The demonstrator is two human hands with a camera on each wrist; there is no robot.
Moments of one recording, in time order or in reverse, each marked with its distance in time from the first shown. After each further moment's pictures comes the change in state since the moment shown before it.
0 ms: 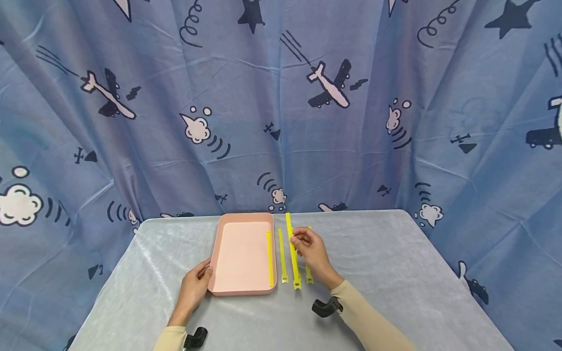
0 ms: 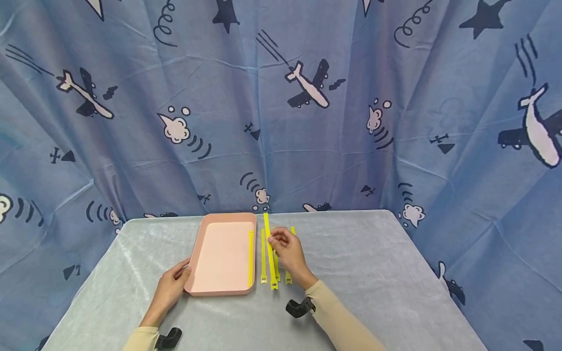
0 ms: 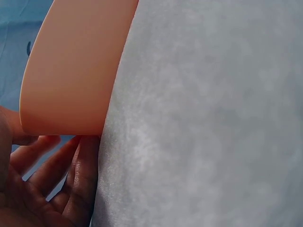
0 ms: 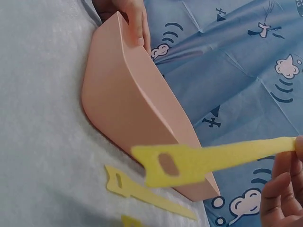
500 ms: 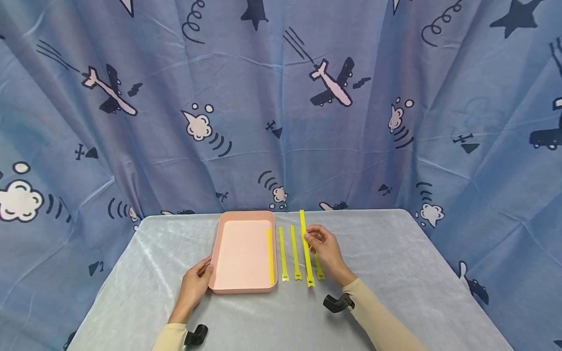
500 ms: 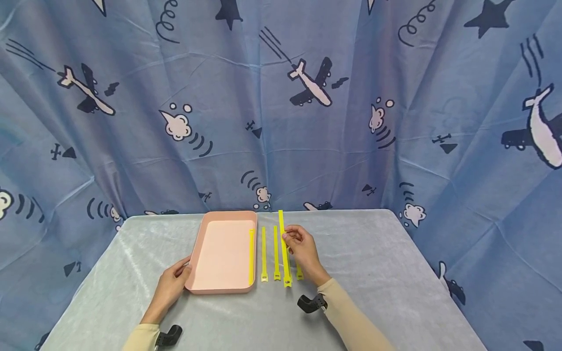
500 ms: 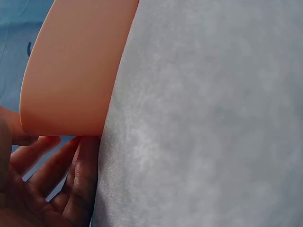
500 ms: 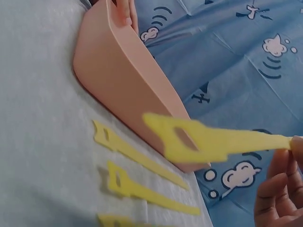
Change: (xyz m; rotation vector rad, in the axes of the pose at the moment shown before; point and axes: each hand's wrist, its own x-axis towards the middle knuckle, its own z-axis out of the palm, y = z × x) left_hand 0.001 -0.001 -0.001 -0.005 -0.003 -0.004; right_hand 0.007 0.008 -0.031 -0.031 0.045 0.079
